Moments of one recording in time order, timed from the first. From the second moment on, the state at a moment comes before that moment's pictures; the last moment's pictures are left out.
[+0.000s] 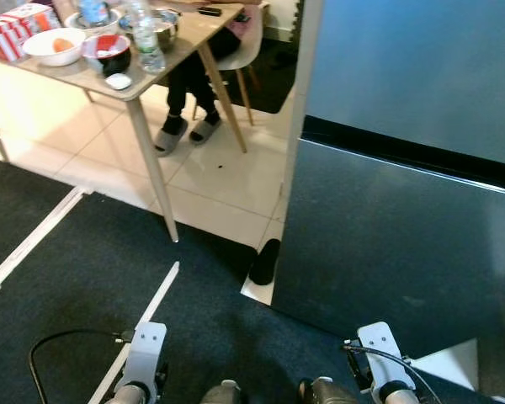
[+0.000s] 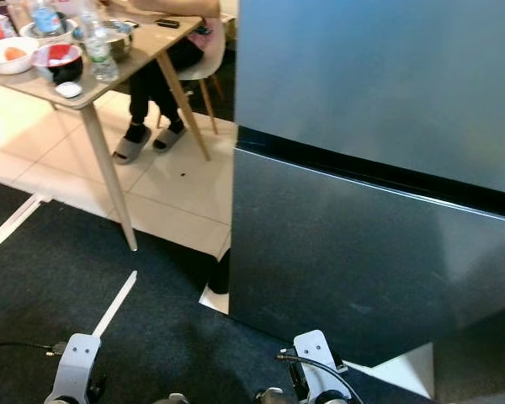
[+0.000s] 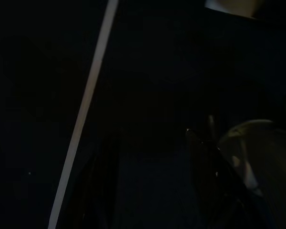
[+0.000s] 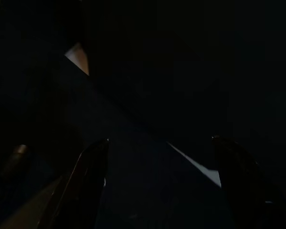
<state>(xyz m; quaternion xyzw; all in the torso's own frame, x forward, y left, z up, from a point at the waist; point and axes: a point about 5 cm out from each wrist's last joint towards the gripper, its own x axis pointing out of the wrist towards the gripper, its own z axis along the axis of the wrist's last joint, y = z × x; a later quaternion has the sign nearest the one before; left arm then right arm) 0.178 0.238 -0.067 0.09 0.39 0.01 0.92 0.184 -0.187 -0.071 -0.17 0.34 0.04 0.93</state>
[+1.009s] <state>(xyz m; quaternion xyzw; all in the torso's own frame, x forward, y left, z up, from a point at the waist) 0.187 0.237 -0.064 0.09 0.38 0.01 0.92 0.183 -0.195 -0.070 -0.18 0.33 0.04 0.93</state>
